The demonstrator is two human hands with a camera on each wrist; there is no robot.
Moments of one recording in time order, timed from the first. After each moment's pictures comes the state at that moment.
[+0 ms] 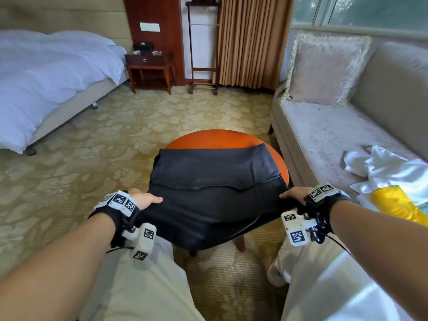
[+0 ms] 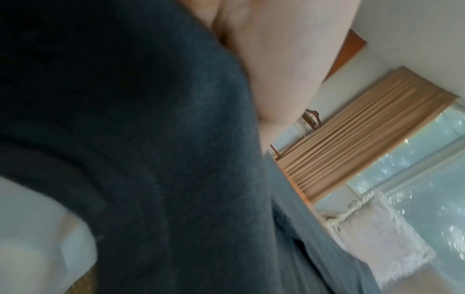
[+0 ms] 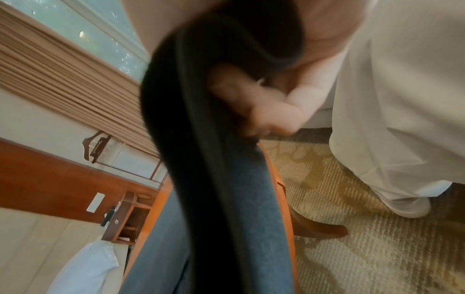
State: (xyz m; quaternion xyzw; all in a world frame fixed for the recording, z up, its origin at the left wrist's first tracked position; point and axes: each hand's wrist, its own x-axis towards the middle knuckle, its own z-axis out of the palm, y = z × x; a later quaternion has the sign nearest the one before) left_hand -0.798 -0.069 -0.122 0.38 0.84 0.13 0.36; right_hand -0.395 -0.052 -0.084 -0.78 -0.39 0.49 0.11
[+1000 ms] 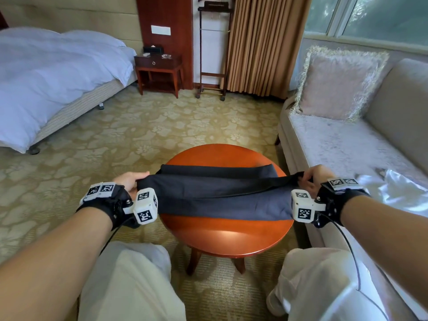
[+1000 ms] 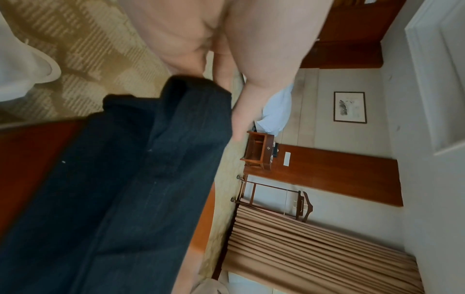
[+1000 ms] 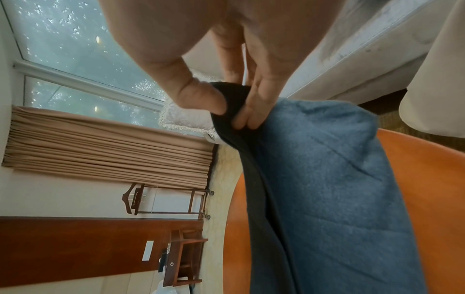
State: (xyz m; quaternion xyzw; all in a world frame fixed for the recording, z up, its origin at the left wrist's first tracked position) left_hand -0.814 -0.005 -0.063 0.21 0.70 0.42 0.53; right_hand -0.363 0.081 -0.068 -0.70 -0.36 0.43 0.44
